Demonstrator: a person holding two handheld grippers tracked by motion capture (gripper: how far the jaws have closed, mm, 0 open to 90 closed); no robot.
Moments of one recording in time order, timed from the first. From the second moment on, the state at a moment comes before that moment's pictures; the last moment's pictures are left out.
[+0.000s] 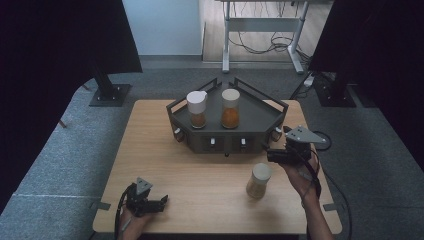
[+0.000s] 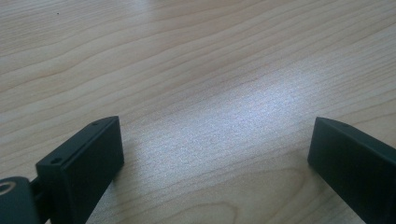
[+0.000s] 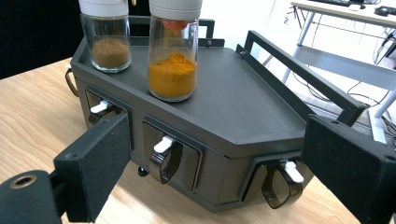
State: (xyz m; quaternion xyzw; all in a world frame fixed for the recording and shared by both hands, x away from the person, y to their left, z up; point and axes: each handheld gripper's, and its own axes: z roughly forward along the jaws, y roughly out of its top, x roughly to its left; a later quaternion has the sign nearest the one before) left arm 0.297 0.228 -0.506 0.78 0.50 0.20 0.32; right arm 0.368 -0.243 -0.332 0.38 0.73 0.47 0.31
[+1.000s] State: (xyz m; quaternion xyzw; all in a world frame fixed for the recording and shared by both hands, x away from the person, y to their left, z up) left arm 0.297 0.228 -0.507 0.78 0.49 0.20 0.33; right arm 0.344 -0.264 -0.354 0.40 0.72 0.46 0.33
